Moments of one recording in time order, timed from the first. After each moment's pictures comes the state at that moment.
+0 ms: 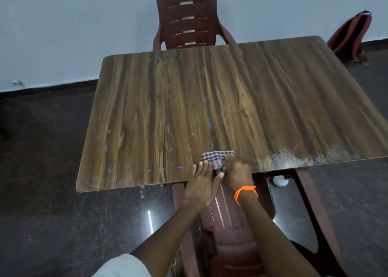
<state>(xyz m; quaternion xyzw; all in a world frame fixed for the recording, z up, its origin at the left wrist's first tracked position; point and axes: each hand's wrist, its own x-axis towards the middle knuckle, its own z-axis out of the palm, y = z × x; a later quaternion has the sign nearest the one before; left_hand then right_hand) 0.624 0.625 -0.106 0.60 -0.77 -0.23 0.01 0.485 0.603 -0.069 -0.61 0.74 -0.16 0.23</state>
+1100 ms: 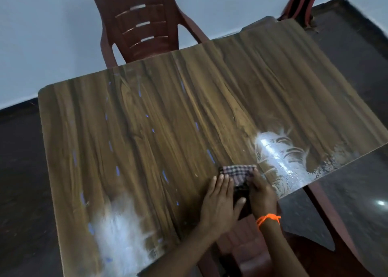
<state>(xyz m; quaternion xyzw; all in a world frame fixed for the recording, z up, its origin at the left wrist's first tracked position) 0.636 0.498 -0.109 0.40 -0.89 -0.22 -0.01 0.481 0.528 -0.112 -0.42 0.85 -0.27 0.16</state>
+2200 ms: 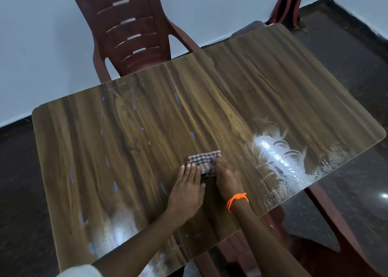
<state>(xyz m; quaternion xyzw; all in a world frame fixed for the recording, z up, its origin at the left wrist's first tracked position) 0.696 0.407 -0.110 0.42 -0.89 -0.15 -0.06 0.528 0.435 -0.123 -0.58 0.76 -0.26 0.16</state>
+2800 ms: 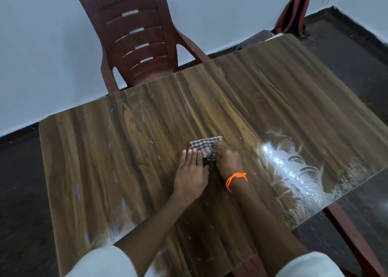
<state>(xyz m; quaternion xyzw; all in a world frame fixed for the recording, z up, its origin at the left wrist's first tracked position) 0.677 0.306 -0.110 0.47 -0.87 -0.13 -0.05 0.520 0.319 -0.119 -0.56 0.78 -0.24 0.17</state>
